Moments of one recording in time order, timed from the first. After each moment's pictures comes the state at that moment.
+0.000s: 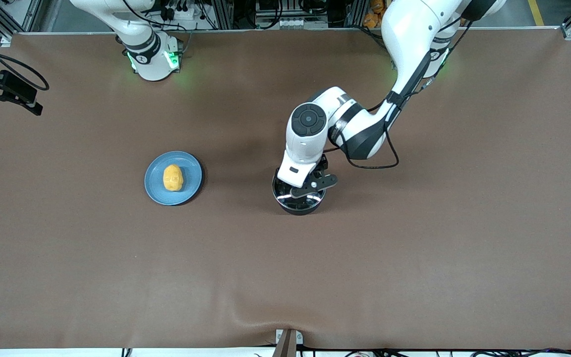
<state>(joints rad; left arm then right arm) -0.55 0.66 -0.26 -1.46 0.14 2.12 -1.15 -0.02 -0.04 0.03 -1.46 0.02 1.42 0.03</state>
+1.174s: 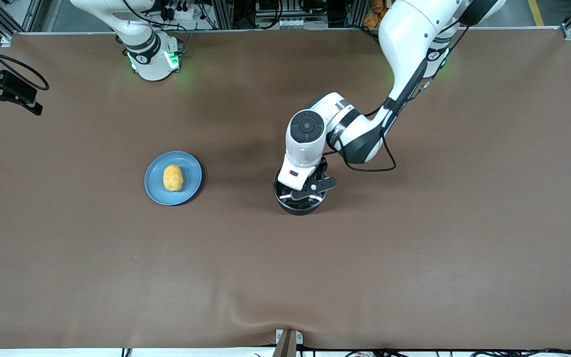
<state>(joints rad) -0.55 0.69 -0.26 -1.46 0.14 2.12 -1.15 -0.02 -0.04 0.03 -1.46 0.02 1.42 0.03</state>
